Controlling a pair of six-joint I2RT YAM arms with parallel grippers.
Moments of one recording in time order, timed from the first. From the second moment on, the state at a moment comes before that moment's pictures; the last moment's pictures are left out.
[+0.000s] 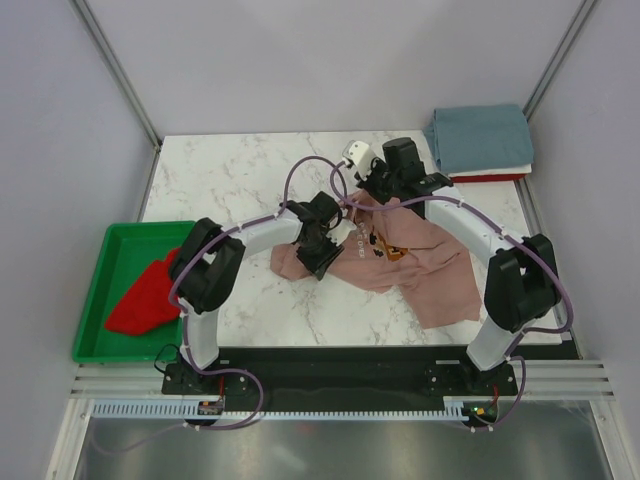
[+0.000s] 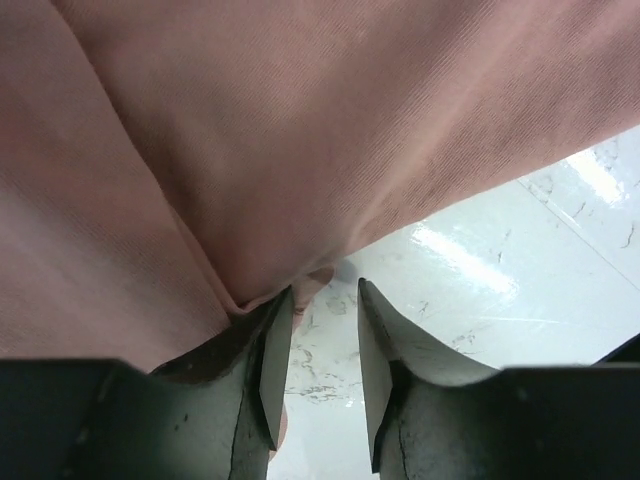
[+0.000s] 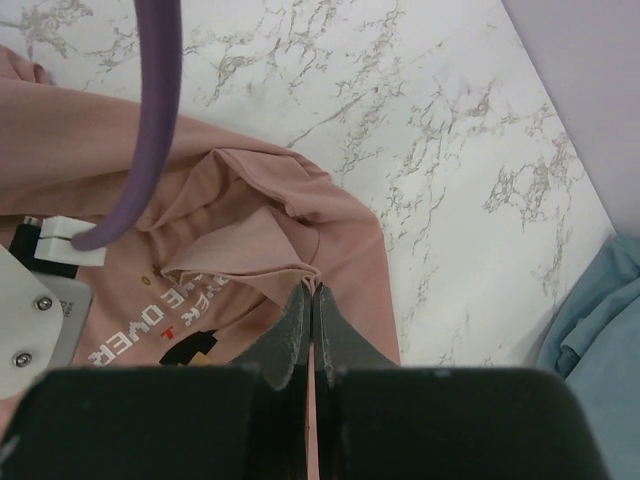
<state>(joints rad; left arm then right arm) -0.68 1.96 1.34 -0.71 0.21 0.18 0.45 1.71 1.38 -0.31 -0.16 -0.57</state>
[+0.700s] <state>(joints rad) -0.67 1.77 1.24 -0.71 0.08 0.28 0.33 1.67 1.50 -0.31 -0.16 -0.49</state>
